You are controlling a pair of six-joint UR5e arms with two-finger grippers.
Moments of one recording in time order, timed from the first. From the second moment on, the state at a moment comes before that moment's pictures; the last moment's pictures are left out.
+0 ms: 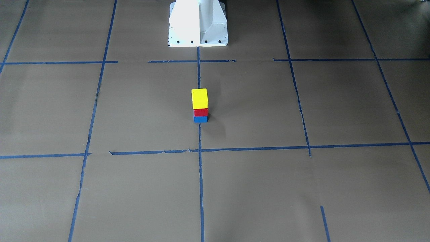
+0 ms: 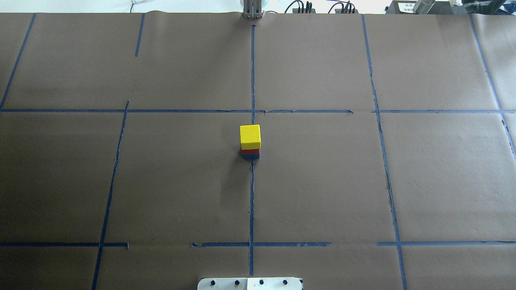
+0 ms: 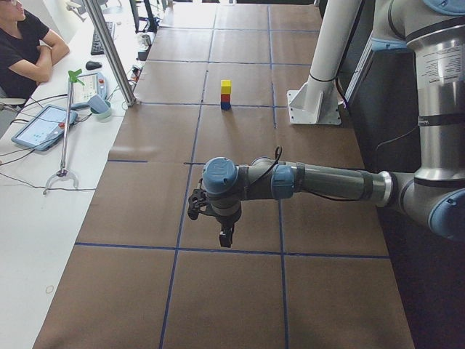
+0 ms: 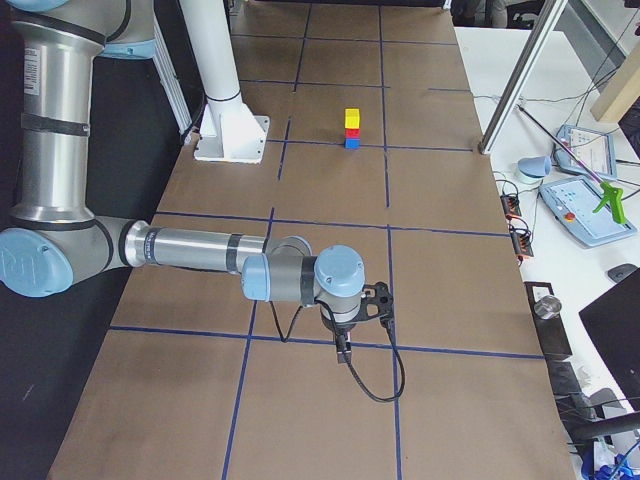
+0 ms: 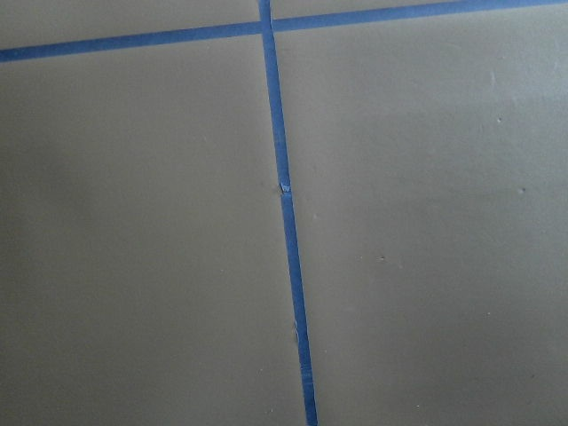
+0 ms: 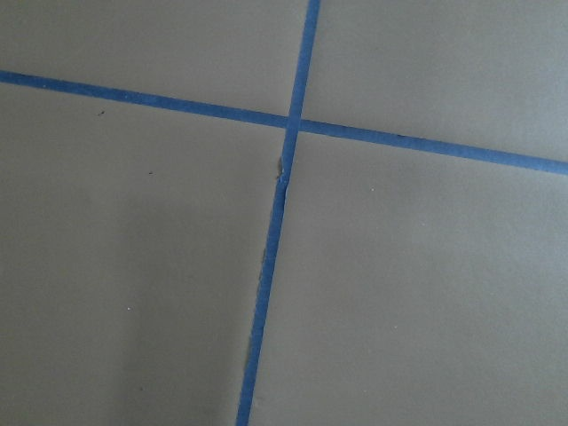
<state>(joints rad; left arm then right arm) -1.56 -1.38 -1.86 -1.40 -2.39 0.15 1.58 -1.69 1.69 -1.55 2.36 -0.17</state>
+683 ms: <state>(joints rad) -1.56 -1.35 -1.86 -1.42 -2.40 0.16 1.54 -1.65 1.72 -1.68 2.32 -0.25</state>
